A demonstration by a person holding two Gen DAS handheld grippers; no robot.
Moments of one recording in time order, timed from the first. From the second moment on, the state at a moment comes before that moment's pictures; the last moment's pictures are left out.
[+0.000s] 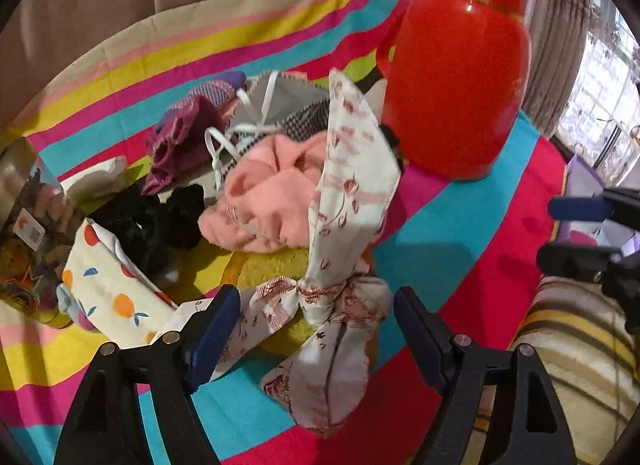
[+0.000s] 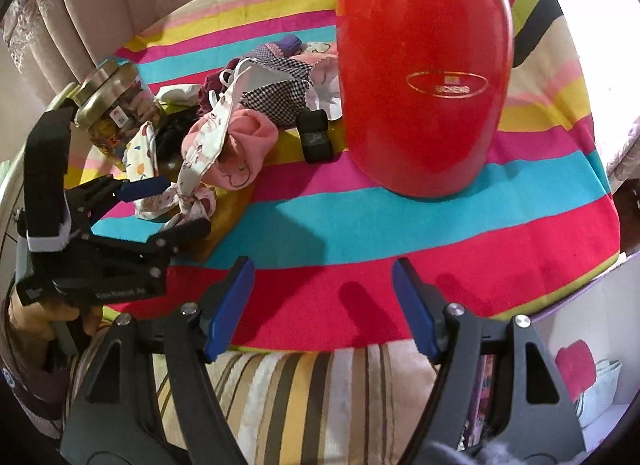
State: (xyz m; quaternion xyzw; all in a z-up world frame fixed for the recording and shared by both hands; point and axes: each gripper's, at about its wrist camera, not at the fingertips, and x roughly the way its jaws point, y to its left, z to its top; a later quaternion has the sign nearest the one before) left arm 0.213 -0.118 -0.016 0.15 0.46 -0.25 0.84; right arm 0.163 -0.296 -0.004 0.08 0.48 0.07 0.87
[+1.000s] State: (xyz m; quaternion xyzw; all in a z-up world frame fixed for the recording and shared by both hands) left arm 0.181 -0.005 0.020 -0.08 0.43 -0.19 0.88; right arm 0.227 -0.212 -0.007 0.04 0.47 0.14 0.87
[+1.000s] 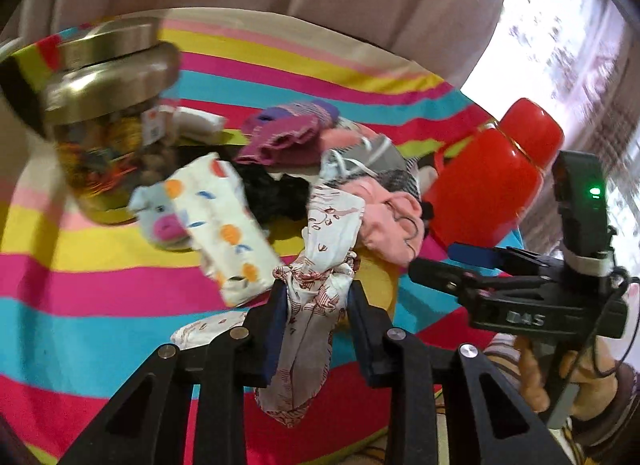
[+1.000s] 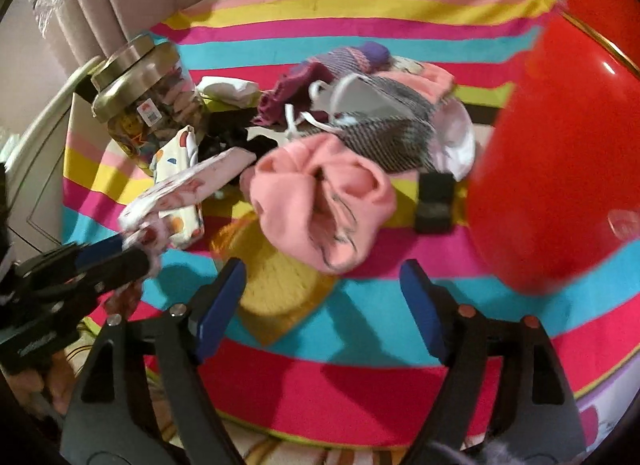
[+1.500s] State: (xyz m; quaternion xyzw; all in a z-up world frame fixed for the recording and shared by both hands) left arm 0.155 0.024 0.024 -0.16 0.41 -0.16 0.89; right arm 0.283 -0.178 -0.024 -0.01 0.47 0.12 0.87
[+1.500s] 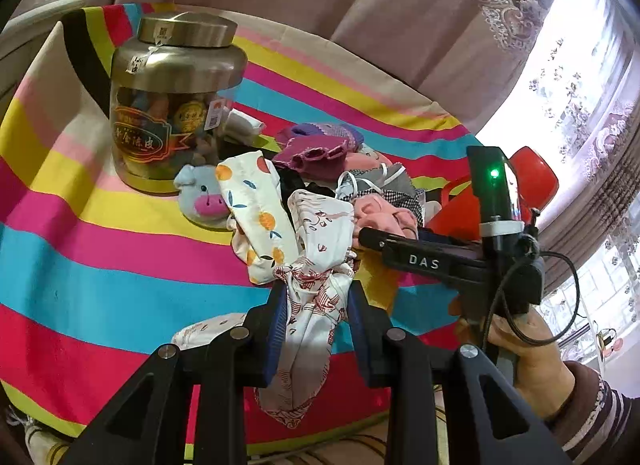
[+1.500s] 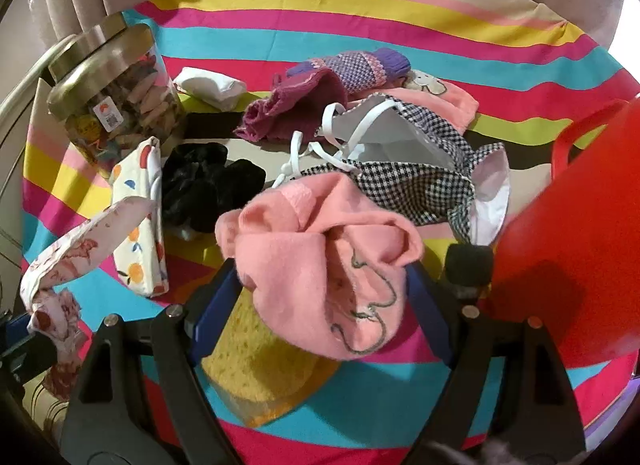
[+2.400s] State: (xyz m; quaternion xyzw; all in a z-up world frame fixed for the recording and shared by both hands) left arm 0.131 -0.006 0.045 -0.13 0.39 -0.16 0.90; right arm 0.179 -0.214 0.035 -0.01 0.39 0.14 0.91
